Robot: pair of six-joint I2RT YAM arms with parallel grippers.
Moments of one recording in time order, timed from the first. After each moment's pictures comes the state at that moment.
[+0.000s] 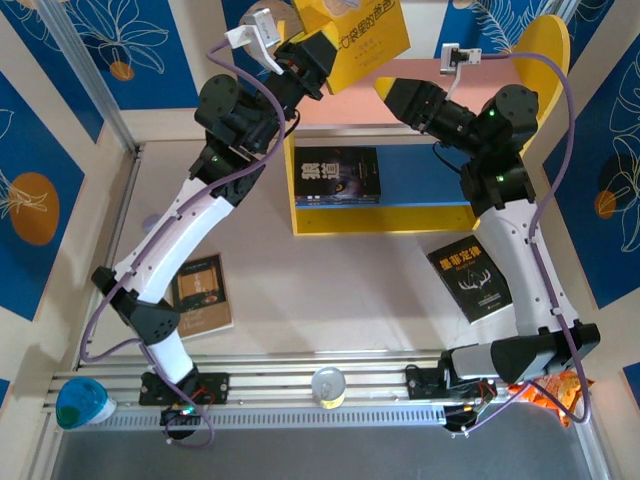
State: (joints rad) left arm -0.72 1.72 2.07 0.20 0.06 -0.58; right arm 0.21 1.36 1.64 0.05 -0.82 0.94
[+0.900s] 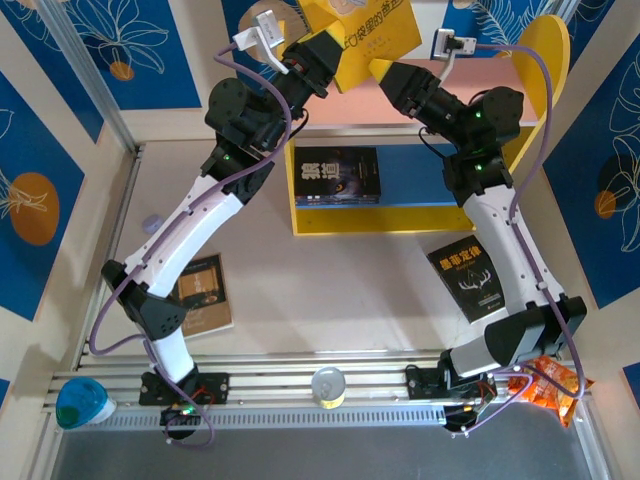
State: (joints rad) left arm -0.72 1.76 2.06 0.29 0.08 -0.69; right arm 0.24 1.46 1.64 0.38 -0.78 1.10
